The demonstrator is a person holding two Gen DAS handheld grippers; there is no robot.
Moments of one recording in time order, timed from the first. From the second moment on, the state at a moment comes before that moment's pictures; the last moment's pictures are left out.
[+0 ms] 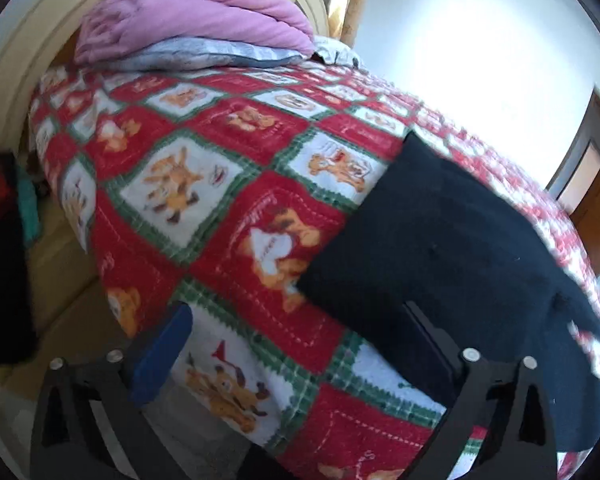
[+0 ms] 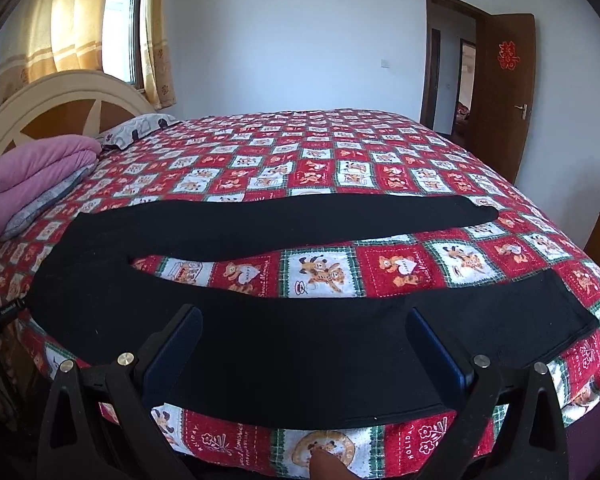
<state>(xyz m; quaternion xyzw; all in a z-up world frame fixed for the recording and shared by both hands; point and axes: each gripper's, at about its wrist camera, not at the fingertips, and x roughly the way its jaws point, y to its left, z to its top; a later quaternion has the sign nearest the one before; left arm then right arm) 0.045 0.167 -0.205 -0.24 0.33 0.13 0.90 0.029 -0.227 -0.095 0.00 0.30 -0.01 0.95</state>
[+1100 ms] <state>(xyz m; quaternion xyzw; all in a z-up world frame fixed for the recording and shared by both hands) 0.050 0.148 -0.186 -0.20 0.33 0.13 0.91 0.026 -0.342 -0.097 0.10 0.30 -0.13 0.94</state>
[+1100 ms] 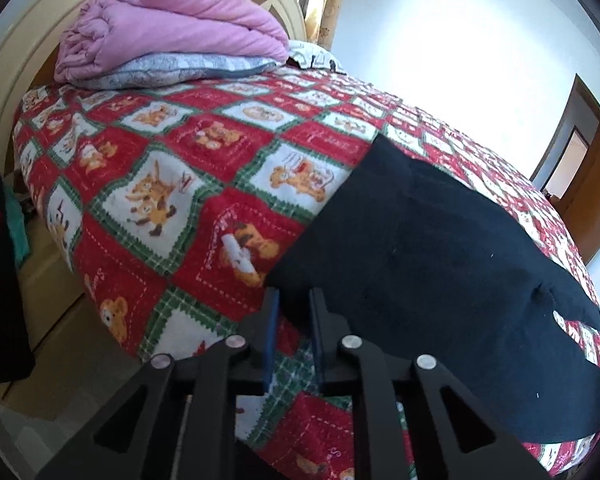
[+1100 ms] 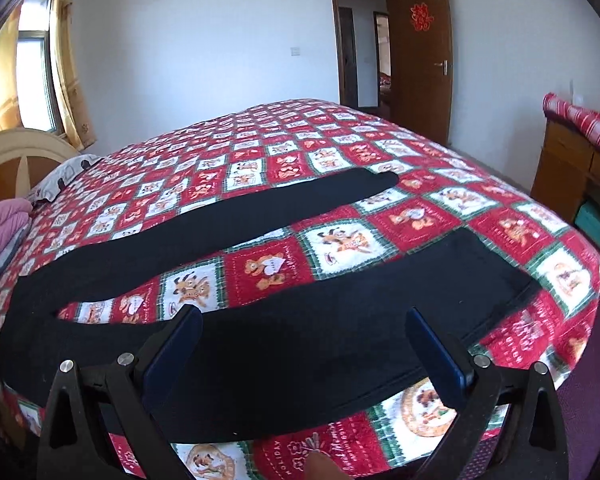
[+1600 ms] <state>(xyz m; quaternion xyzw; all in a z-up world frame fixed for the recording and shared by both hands) 0.057 0.136 -0.191 -0.18 0.33 0.10 0.92 0.037 -0.322 -0.121 0.07 0.33 -0.10 0.93</state>
